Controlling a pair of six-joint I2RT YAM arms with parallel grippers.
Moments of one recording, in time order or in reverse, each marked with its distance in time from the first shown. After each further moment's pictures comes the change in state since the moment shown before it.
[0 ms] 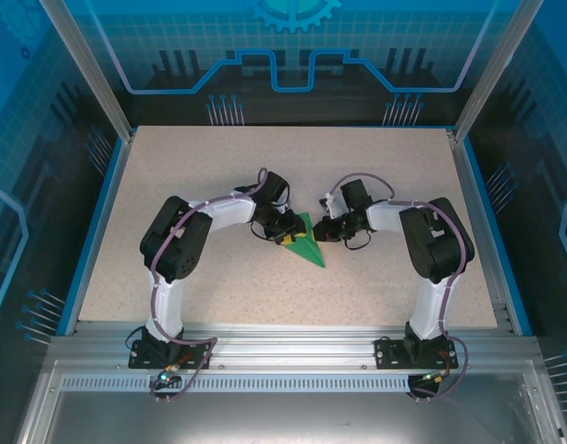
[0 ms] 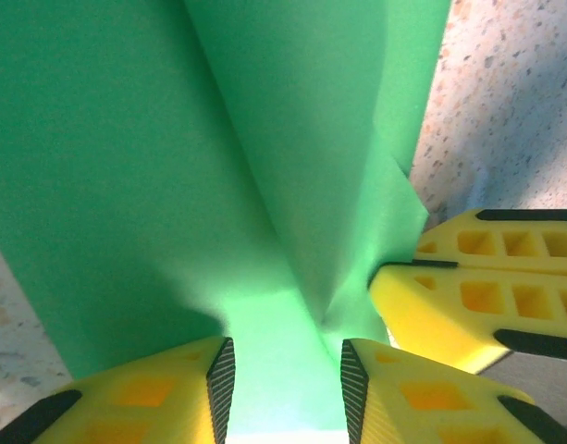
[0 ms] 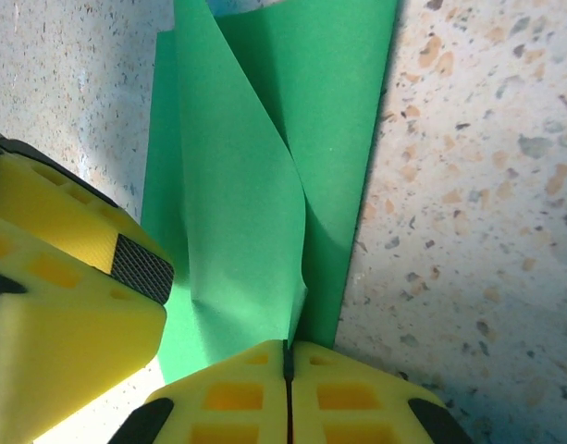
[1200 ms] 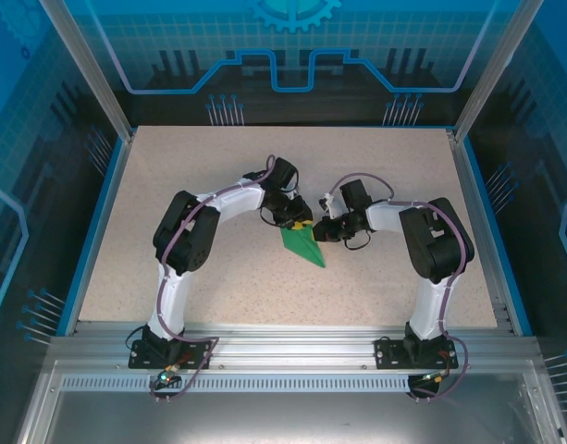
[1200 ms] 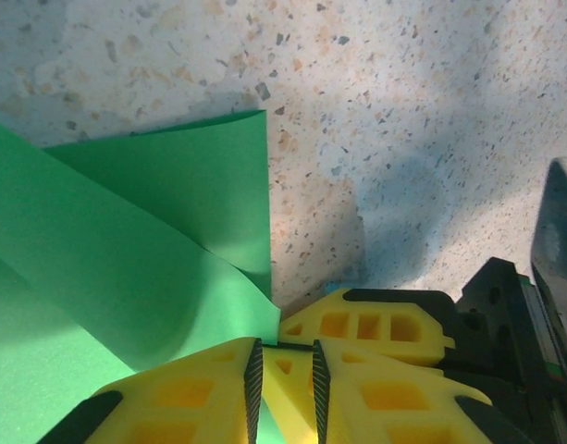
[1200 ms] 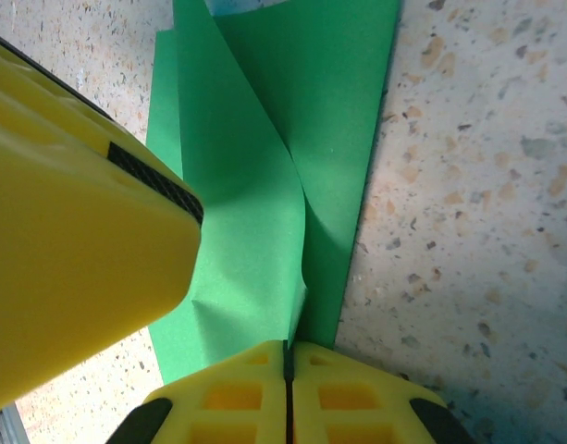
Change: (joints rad) left arm 0.000 0.119 0.229 -0.091 0.000 0.003; right arm 0.004 0.000 0.000 0.000 0.005 -0.005
